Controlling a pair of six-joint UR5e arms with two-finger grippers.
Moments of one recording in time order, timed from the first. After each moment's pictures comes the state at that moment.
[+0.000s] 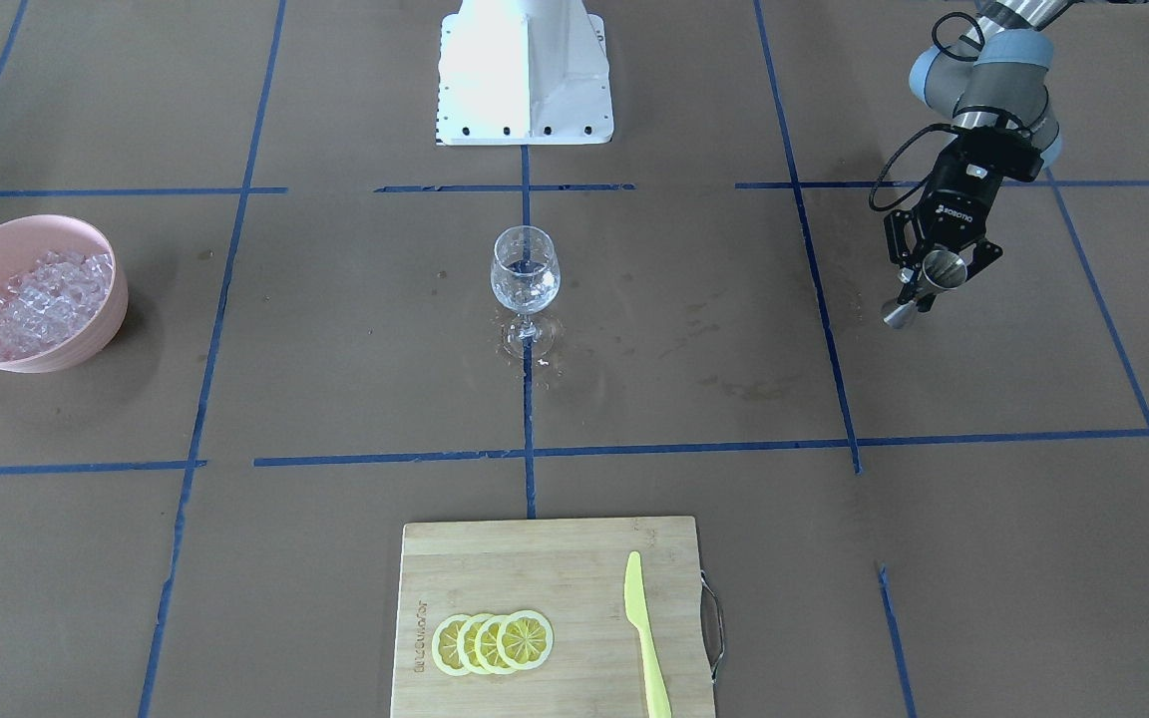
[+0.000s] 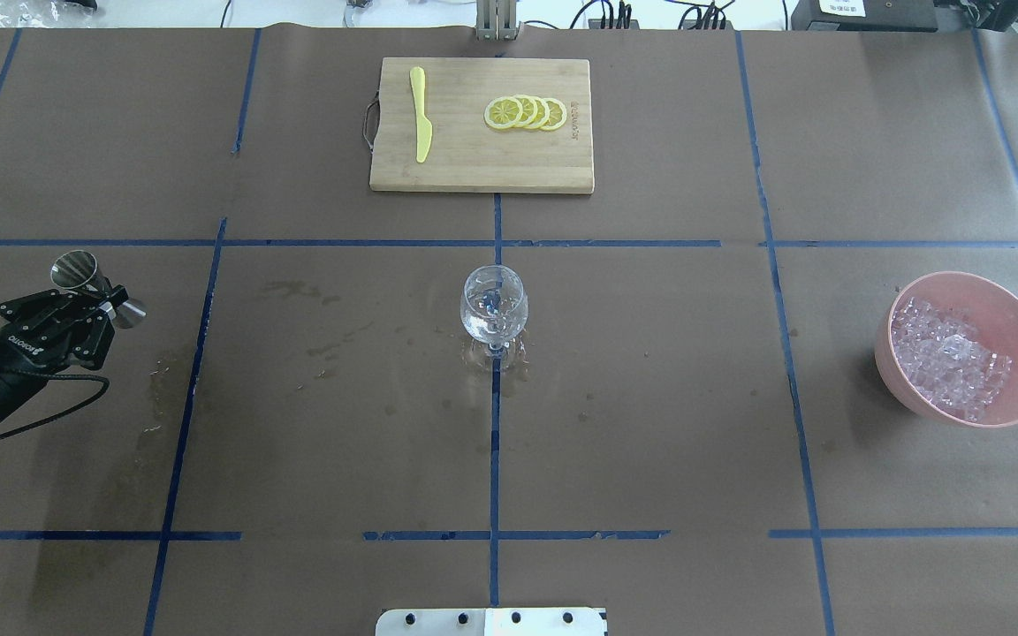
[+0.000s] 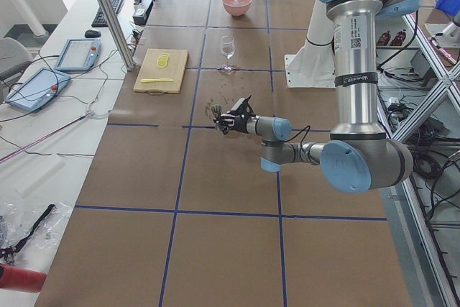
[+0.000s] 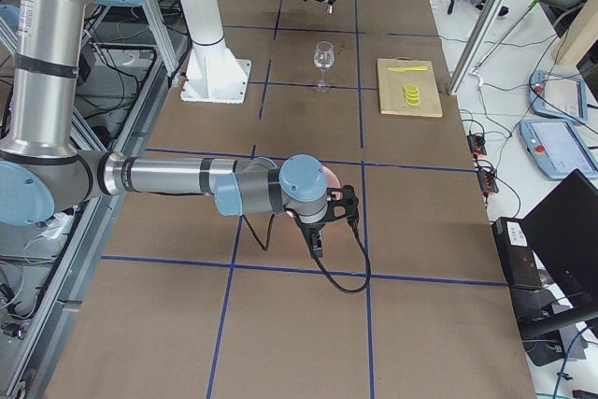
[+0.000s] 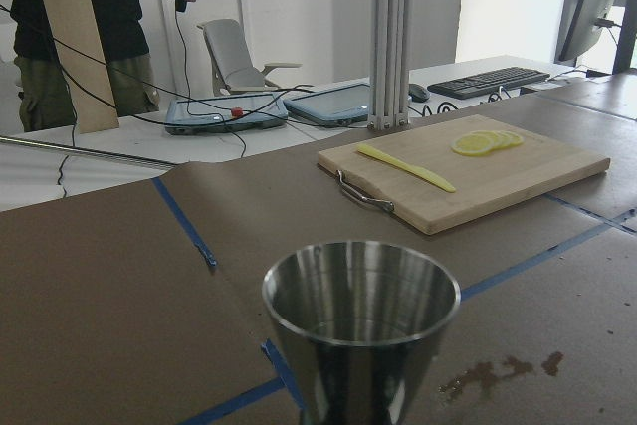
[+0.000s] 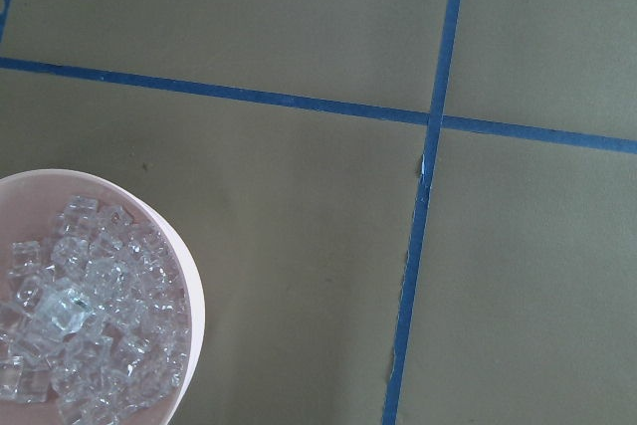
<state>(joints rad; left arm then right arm) -0.43 -1.45 -1.51 -3.35 -0.99 -0.69 1.58 -1.77 1.80 -1.43 2.46 -0.03</state>
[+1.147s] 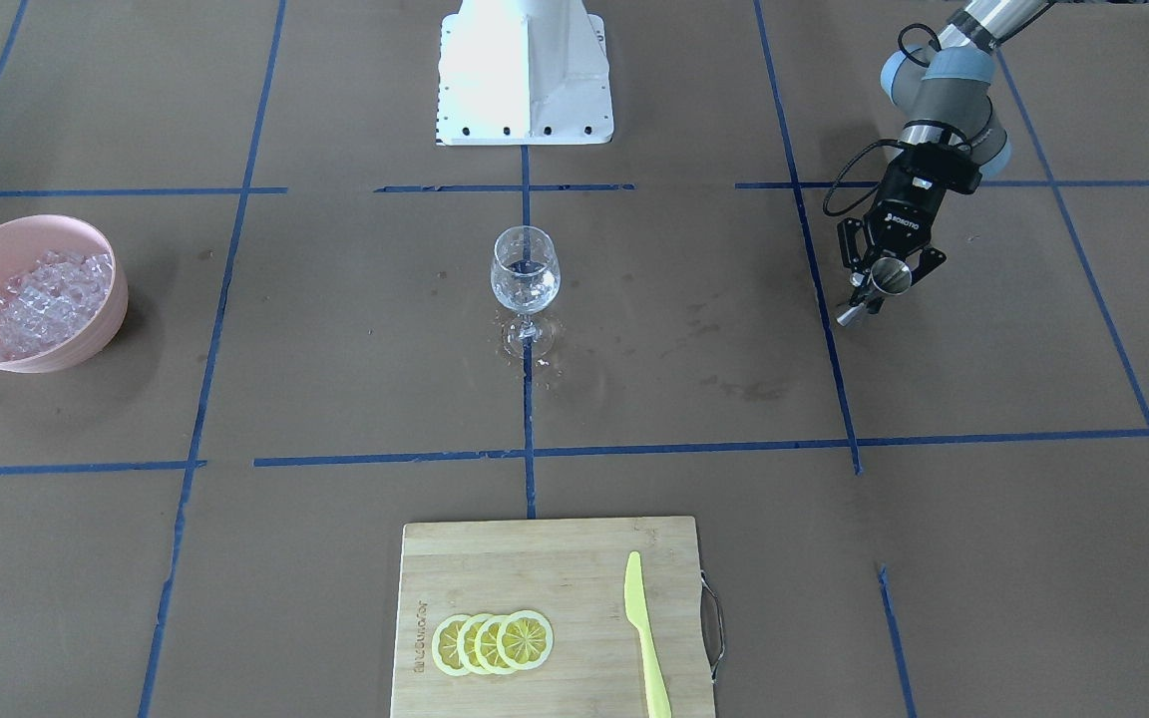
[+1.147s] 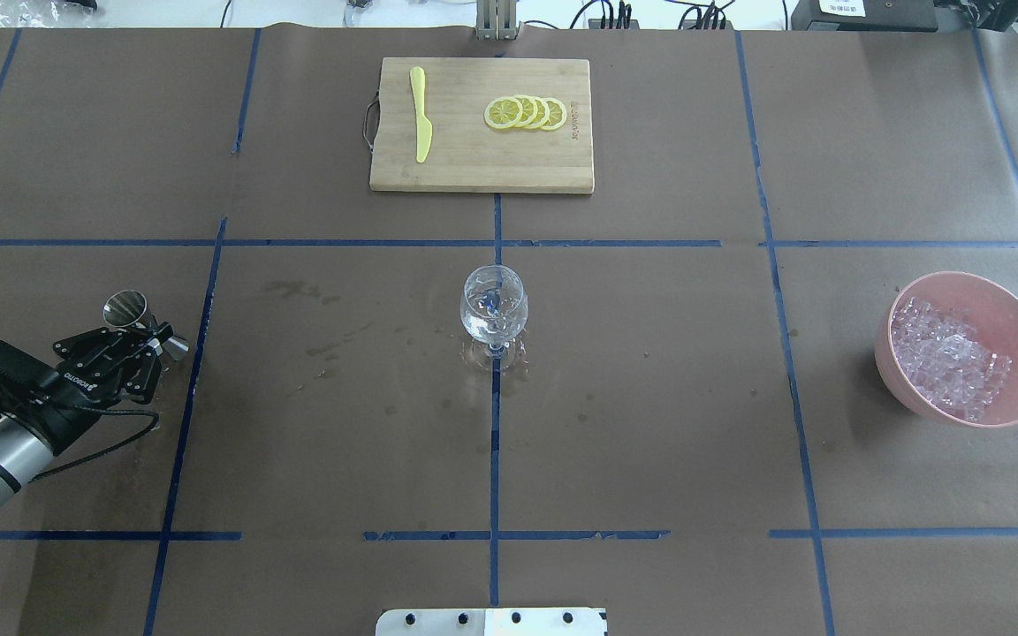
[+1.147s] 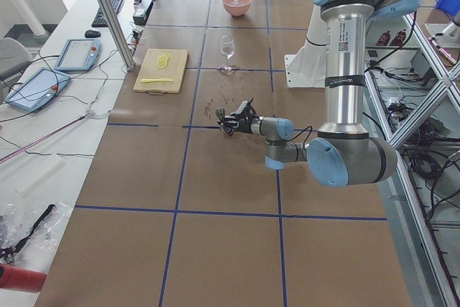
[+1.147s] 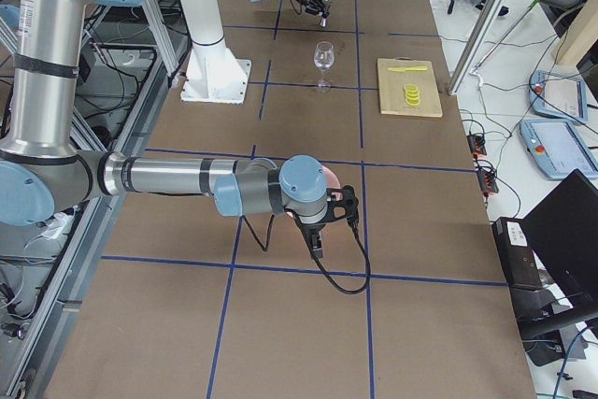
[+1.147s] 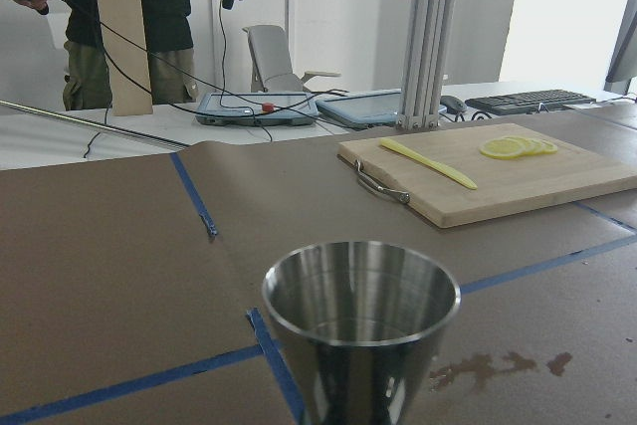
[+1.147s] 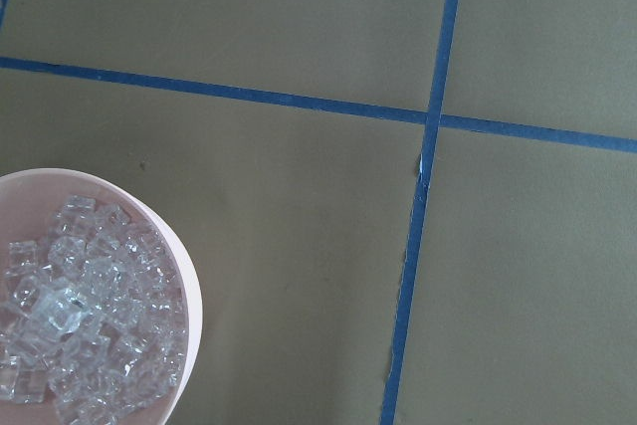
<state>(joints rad) -0.30 -1.50 -1.45 -3.34 -0.90 -0.71 1.58 -1.77 1.80 -1.43 2.46 -0.03</state>
